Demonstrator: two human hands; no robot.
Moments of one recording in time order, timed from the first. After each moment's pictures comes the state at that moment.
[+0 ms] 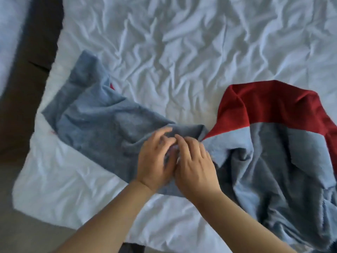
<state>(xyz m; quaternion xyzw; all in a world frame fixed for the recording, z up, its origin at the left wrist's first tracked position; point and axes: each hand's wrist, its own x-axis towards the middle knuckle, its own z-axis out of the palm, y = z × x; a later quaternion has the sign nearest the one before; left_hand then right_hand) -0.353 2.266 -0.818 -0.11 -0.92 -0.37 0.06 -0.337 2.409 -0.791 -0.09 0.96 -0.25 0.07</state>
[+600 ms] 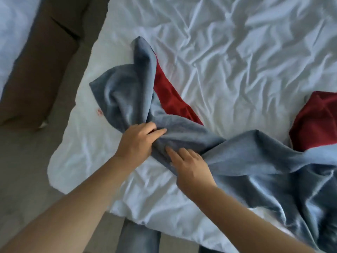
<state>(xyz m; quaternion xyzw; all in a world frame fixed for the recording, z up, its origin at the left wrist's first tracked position) -0.363 2.008 -0.858 -0.18 -0.97 -0.15 -0.01 -0.328 2.219 -0.829 -0.23 0.92 -0.22 0.22</state>
